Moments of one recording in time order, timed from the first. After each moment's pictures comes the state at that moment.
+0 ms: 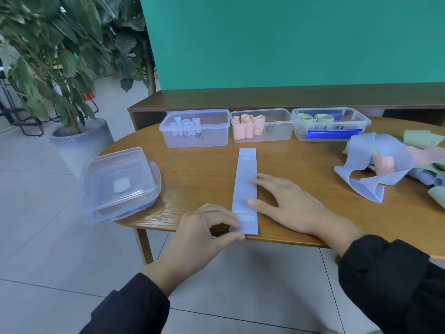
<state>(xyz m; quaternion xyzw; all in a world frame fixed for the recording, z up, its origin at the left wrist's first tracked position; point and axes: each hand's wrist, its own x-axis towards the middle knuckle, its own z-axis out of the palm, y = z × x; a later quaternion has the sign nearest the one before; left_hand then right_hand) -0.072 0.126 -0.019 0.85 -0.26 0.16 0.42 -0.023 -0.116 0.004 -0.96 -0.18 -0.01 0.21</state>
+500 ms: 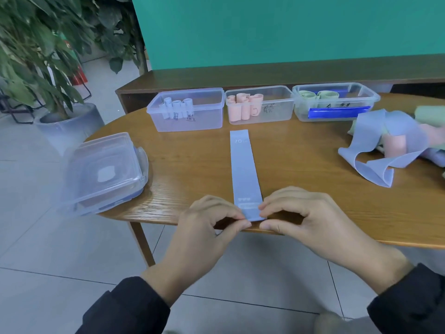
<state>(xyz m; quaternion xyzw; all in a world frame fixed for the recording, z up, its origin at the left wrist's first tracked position) -0.080 0.101 -0.024 0.85 -0.27 0.21 0.40 -0.078 -0.133 -0.015 -0.86 -0.31 -0.17 0.38</state>
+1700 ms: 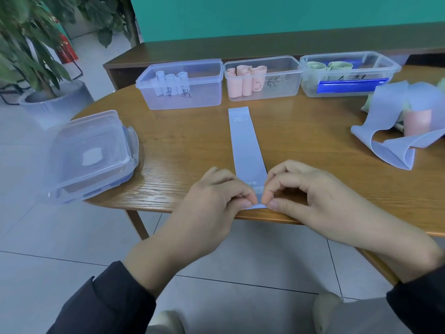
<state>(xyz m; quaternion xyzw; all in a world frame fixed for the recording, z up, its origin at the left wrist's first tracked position) -0.063 0.097 -0.010 0.90 -0.30 0.11 0.31 -0.072 -0.131 0.003 -0.89 -0.26 0.00 0.38</state>
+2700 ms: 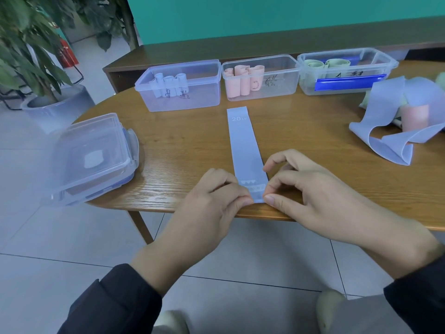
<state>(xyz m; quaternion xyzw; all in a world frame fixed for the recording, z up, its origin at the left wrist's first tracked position) -0.064 0.097 -0.024 0.87 -0.33 0.23 0.29 -0.072 -0.131 0.000 -0.92 -0.25 -0.05 0.30</state>
